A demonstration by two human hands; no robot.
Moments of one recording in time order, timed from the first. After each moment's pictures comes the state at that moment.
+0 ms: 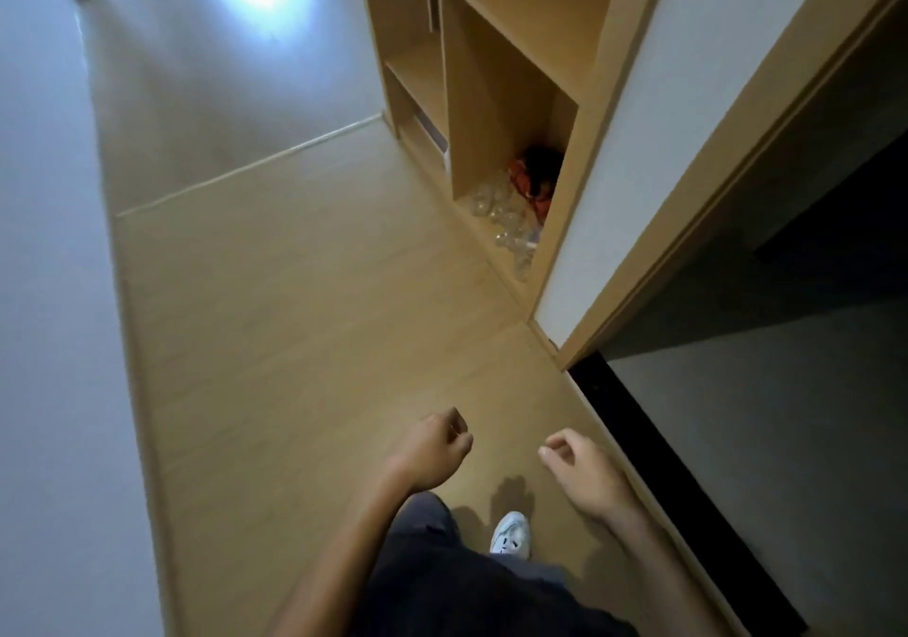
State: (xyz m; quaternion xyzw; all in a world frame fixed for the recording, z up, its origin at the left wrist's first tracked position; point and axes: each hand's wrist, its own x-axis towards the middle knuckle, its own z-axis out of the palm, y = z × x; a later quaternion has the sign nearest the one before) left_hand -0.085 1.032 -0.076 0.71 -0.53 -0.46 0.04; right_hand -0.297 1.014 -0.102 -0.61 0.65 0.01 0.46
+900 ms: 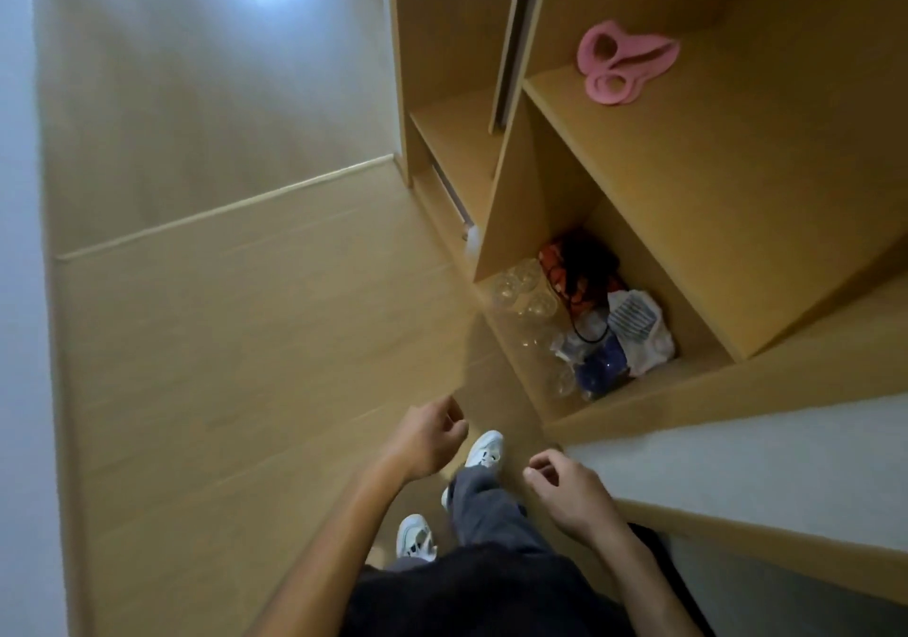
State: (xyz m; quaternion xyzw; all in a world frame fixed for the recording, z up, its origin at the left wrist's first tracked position) left_hand 0.145 0.625 -0.086 0.72 -0.51 -0.47 0.08; right_hand -0.060 0.625 -0.095 -0.61 0.65 0.11 0.44
